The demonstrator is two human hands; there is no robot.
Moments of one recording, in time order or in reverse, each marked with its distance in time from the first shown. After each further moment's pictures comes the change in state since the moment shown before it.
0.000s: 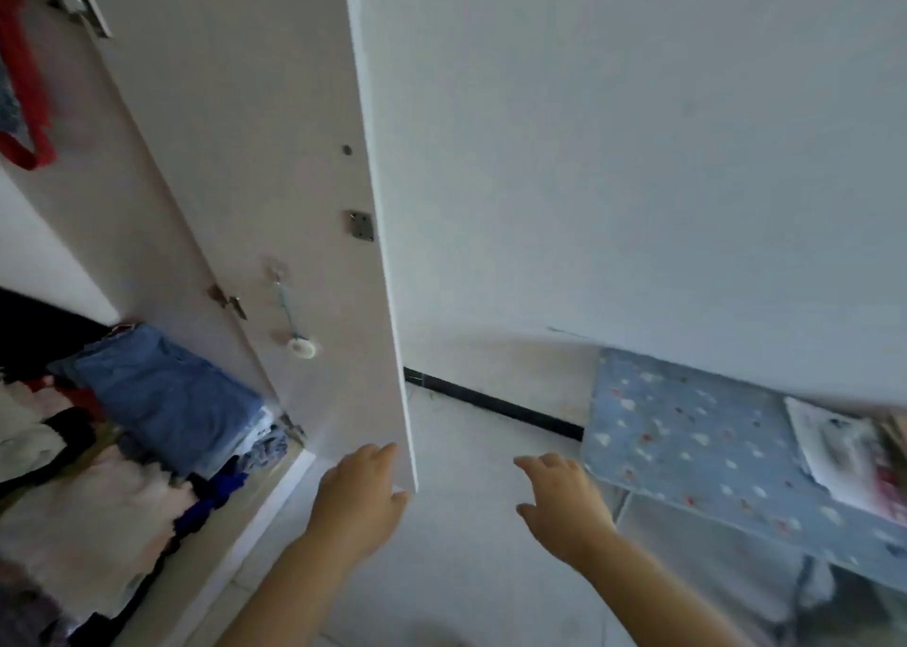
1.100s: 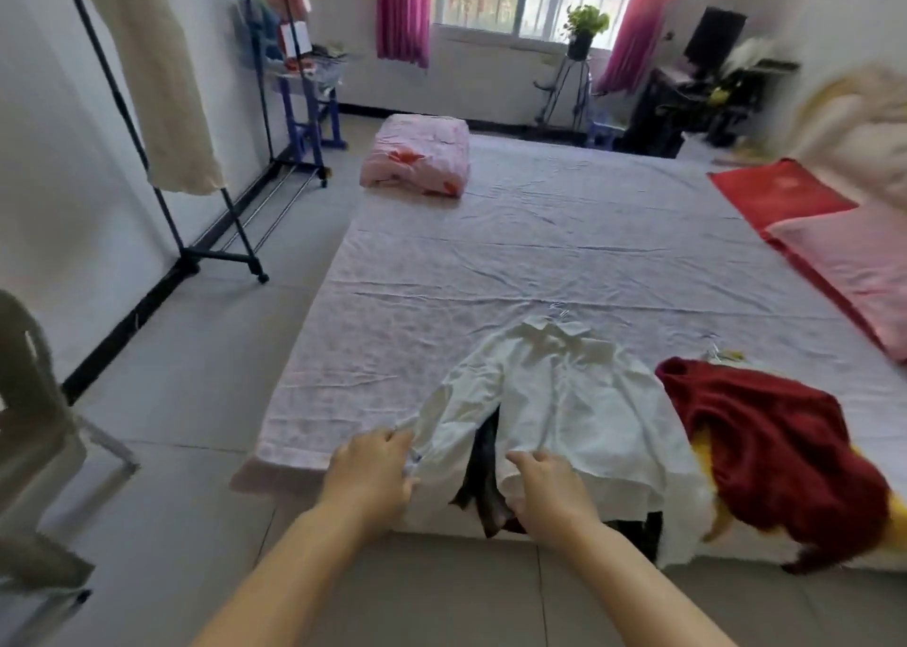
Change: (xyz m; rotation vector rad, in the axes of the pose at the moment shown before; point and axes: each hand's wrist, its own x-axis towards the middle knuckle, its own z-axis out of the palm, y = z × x) left_hand -0.637 0.616 0.274 0.406 -0.519 1.883; right_hand -0.896 0.258 0.162 0.547 0.467 1.784
